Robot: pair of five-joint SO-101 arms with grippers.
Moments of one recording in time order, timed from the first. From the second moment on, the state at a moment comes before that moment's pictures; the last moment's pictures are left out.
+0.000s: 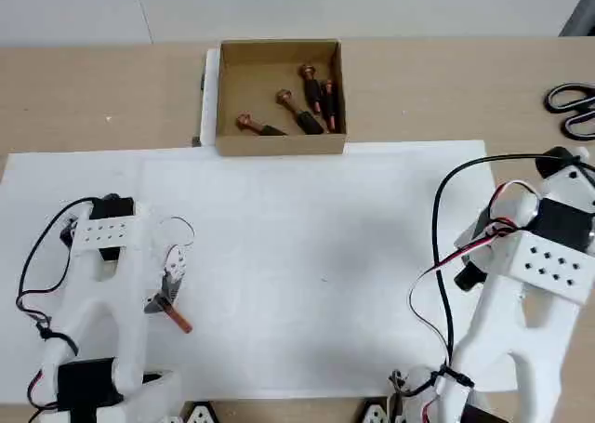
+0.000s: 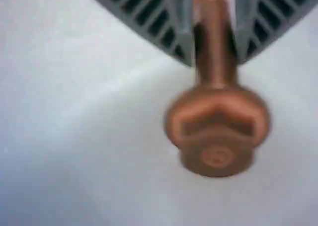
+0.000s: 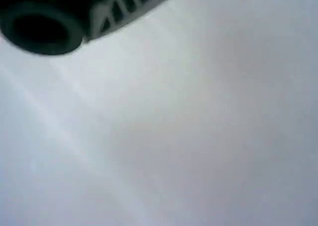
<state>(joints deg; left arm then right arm) -10.6 -12.6 42.2 84.1 47.6 20.0 -29.8 22.5 95.6 -25.1</state>
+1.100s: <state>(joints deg) -0.6 -11.7 29.1 88.0 15.6 20.0 -29.8 22.5 94.0 -25.1</state>
